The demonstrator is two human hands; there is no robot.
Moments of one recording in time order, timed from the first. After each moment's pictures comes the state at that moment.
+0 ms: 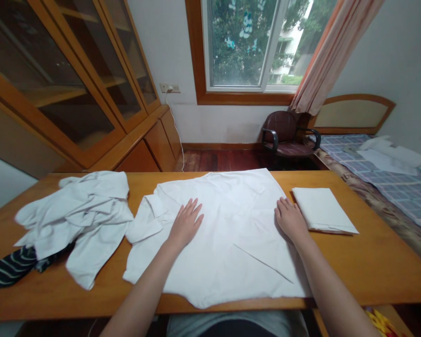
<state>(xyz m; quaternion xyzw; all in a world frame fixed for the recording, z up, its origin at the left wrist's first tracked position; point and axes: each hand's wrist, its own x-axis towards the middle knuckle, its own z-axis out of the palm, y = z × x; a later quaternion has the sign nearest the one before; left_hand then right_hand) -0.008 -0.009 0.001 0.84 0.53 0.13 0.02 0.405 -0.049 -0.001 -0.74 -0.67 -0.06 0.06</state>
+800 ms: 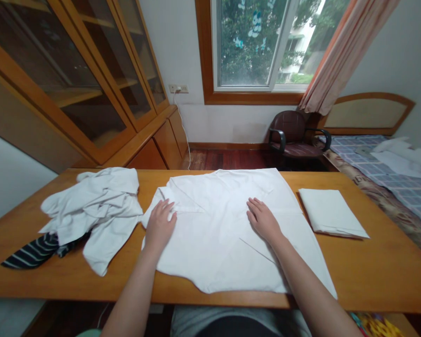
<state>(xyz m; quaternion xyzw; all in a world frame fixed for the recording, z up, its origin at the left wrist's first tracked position) -0.090 -0.029 0.017 0.72 0.63 0.28 -0.04 0.312 -0.035 -0.009 -0.58 -0.78 0.04 0.23</state>
